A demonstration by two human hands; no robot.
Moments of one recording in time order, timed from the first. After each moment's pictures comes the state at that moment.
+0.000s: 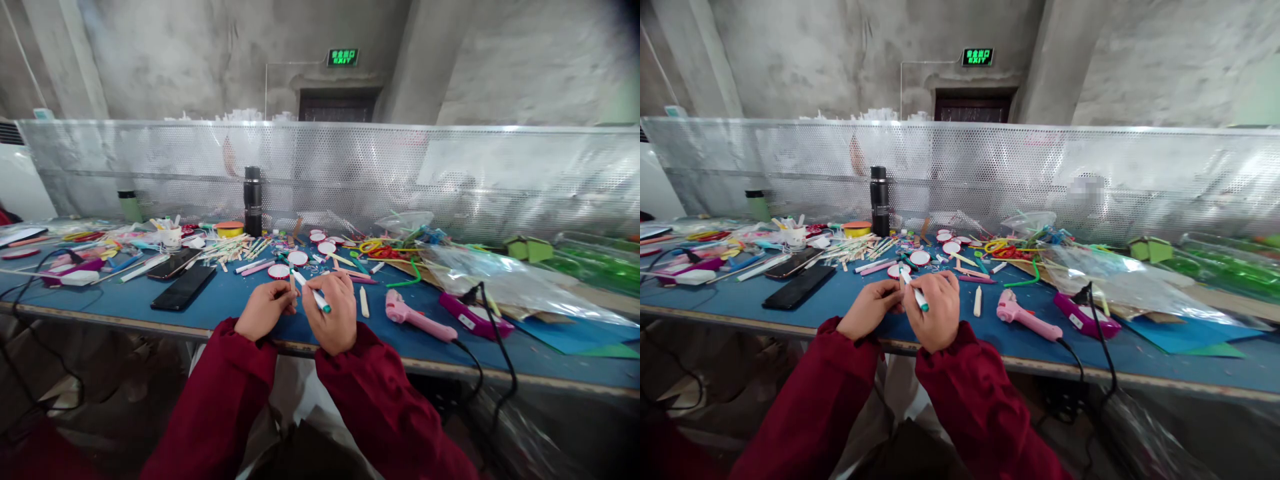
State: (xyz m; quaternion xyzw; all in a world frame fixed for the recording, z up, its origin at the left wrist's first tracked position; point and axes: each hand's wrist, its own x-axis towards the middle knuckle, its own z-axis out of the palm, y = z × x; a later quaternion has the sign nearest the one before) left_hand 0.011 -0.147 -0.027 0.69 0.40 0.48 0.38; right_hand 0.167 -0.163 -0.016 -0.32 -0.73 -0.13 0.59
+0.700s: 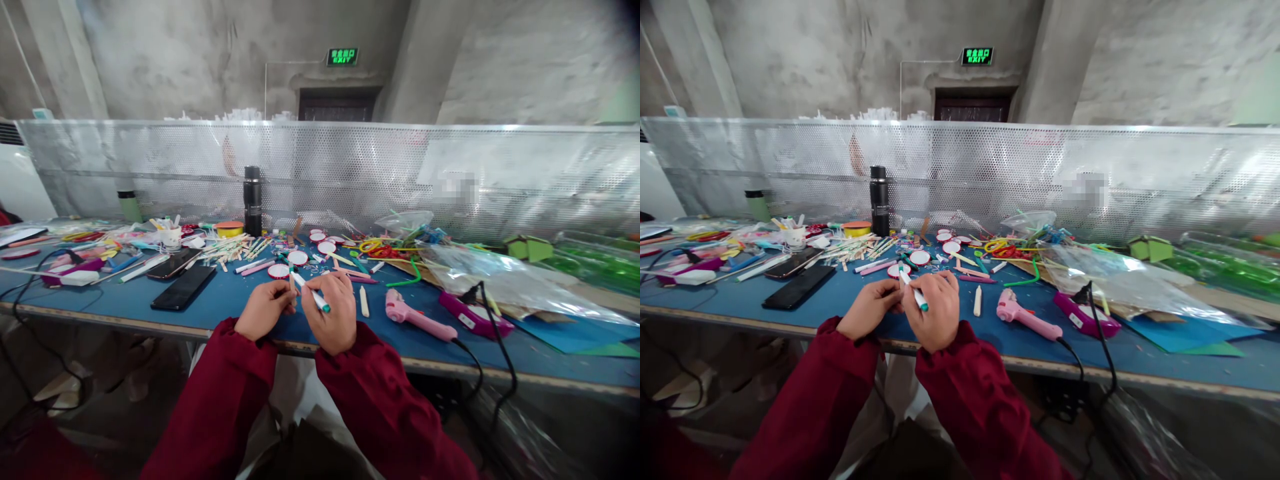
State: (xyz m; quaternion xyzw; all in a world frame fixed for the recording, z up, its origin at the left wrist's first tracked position) left_hand 0.010 -0.146 -0.029 0.68 0.40 0.48 0.38; right_hand 0.166 -0.163 -0.015 -0.33 -0.73 -0.14 0.58
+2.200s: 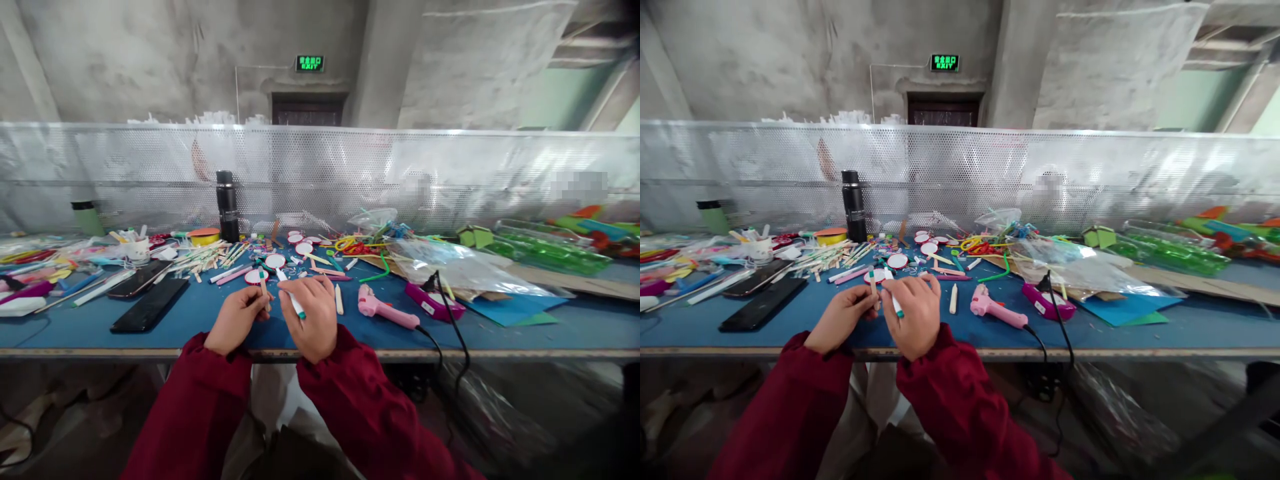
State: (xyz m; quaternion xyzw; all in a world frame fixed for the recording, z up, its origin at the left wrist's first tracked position) left_hand 0.010 -0.147 -0.029 0.66 0.42 0.49 0.38; right_hand 0.176 -0.177 -0.011 -0.39 -0.73 -0.15 0.54
